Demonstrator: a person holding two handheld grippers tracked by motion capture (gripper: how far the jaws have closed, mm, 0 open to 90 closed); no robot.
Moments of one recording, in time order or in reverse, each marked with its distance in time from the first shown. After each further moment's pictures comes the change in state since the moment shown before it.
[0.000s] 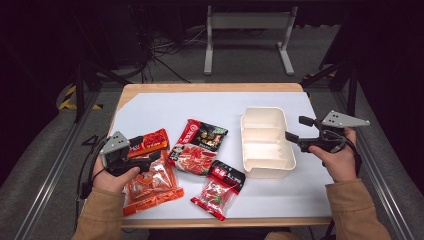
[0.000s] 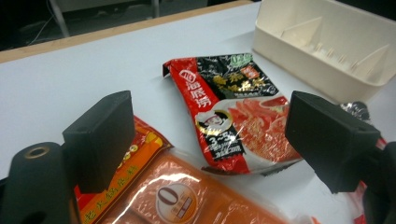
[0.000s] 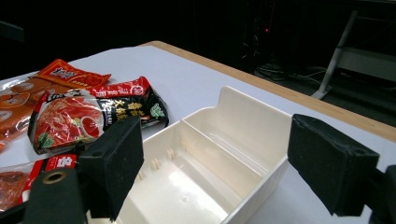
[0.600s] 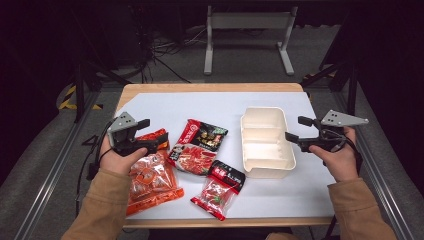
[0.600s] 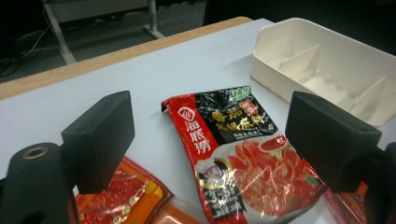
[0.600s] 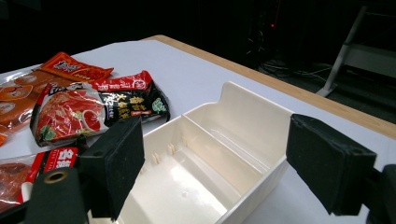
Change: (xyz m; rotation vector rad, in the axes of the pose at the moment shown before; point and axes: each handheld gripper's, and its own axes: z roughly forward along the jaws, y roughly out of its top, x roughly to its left) left arm 0.002 0.052 0.022 0.004 -0.009 0.019; right arm -0.004 0.000 0.002 0.022 0.021 -0.013
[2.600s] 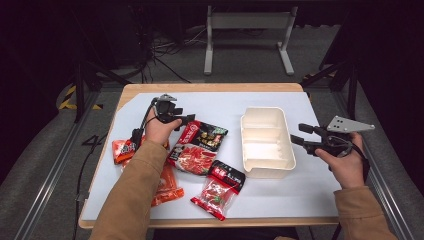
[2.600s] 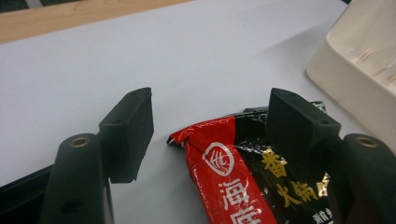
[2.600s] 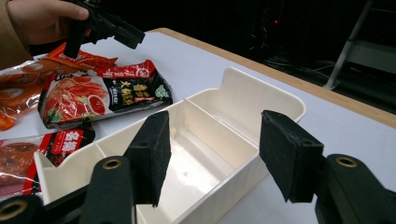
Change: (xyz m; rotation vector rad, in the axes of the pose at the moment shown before) left arm 0.050 0.004 0.160 0.194 -0.050 -0.127; right arm -0.001 -0.014 -0.014 0.016 0.011 -0.009
